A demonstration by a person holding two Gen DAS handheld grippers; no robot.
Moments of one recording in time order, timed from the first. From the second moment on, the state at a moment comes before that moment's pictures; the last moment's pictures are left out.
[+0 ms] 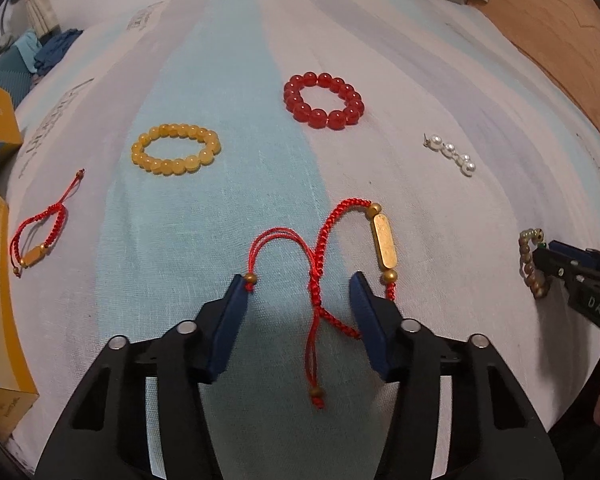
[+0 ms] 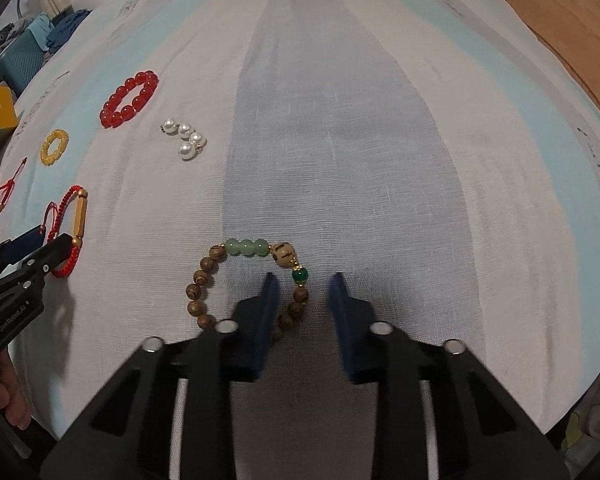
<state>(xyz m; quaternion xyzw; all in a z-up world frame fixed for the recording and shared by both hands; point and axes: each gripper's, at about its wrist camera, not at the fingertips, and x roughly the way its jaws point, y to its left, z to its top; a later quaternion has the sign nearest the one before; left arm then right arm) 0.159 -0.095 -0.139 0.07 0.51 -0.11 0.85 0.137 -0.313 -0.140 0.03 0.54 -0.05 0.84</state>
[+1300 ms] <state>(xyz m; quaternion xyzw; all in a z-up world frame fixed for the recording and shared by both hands) 0.141 -0.059 -0.056 0.02 0.48 -0.13 0.87 0.127 -0.290 -0.041 0.06 0.41 -0.03 0.91</state>
